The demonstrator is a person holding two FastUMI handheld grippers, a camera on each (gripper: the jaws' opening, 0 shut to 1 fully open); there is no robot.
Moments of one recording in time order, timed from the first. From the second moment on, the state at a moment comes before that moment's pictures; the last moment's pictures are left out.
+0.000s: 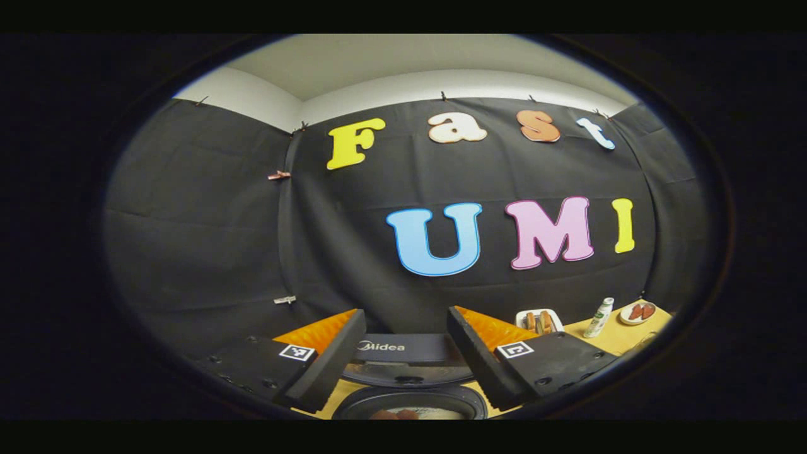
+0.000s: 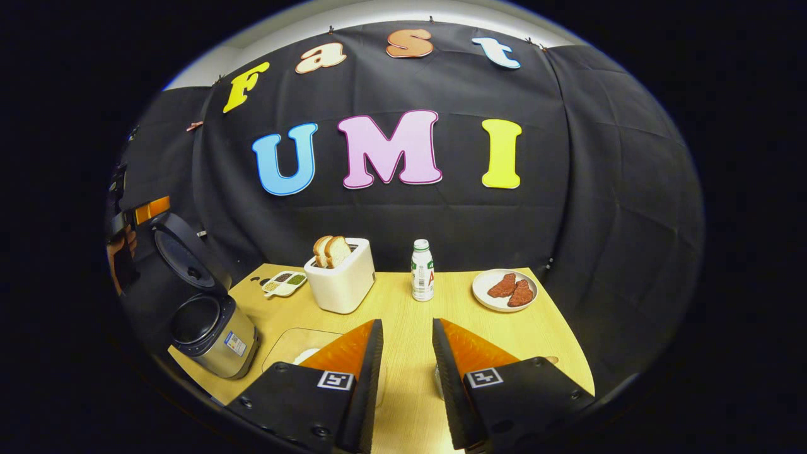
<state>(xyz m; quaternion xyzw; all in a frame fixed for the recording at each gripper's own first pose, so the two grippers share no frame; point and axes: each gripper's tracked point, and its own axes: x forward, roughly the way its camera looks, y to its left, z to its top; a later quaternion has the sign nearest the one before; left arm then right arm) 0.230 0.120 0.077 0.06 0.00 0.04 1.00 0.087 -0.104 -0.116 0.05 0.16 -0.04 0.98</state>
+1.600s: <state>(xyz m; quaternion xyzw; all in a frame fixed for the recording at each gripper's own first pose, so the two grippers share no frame) 0.090 0.120 -0.036 -0.01 0.12 0.07 0.99 0.083 -0.049 -0.131 0.04 0.18 0.03 0.98</state>
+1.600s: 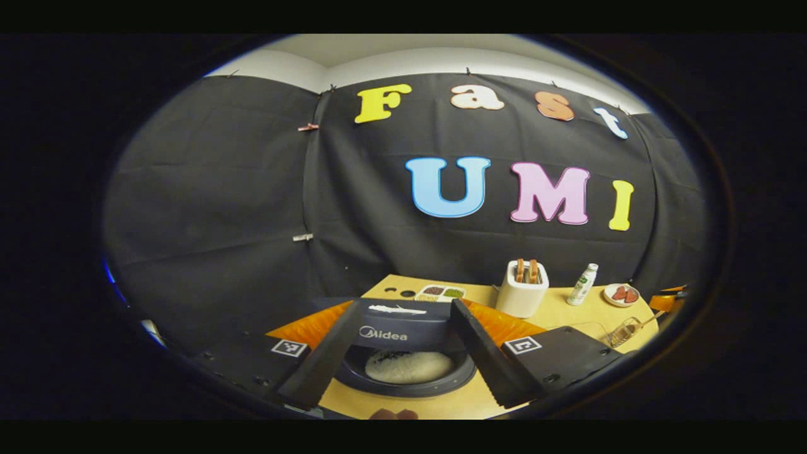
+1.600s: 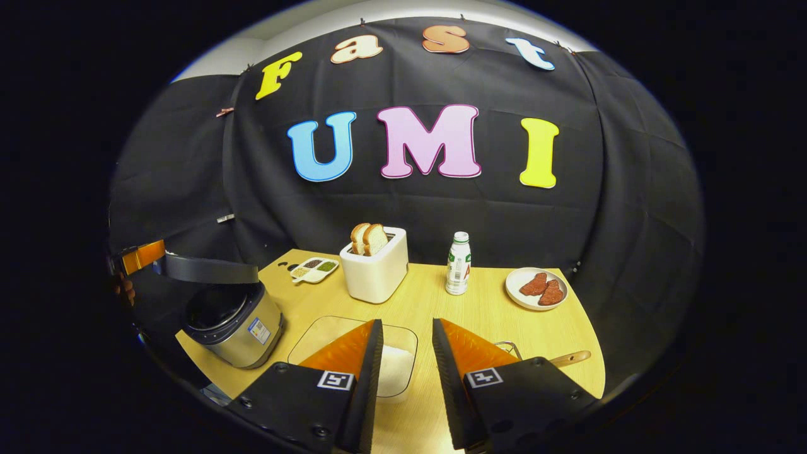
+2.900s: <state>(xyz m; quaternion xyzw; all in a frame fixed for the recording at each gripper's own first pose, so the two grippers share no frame) 0.044 0.117 -0.160 -0.05 0.21 0.07 0.97 0.077 -0.042 -0.152 0.04 0.20 0.03 0.98</state>
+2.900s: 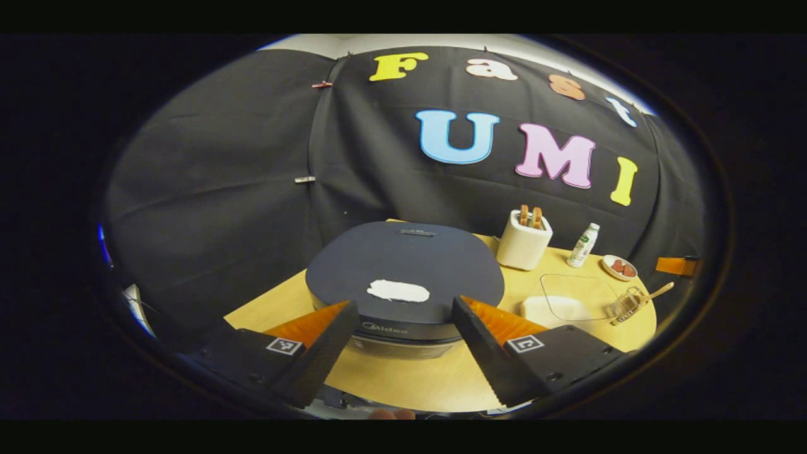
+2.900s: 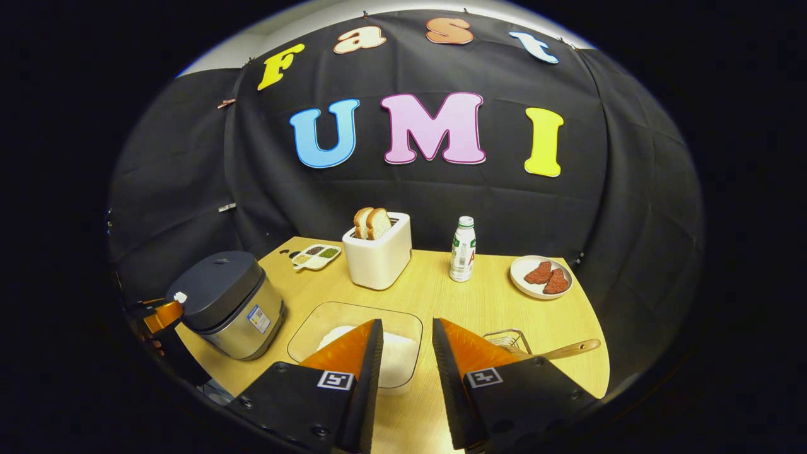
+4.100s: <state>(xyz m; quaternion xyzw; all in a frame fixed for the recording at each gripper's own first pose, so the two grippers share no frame) 0.049 0.119 -0.156 -0.01 0.19 0.08 0.98 0.074 -0.037 -0.149 0.04 0.20 0.03 0.98</state>
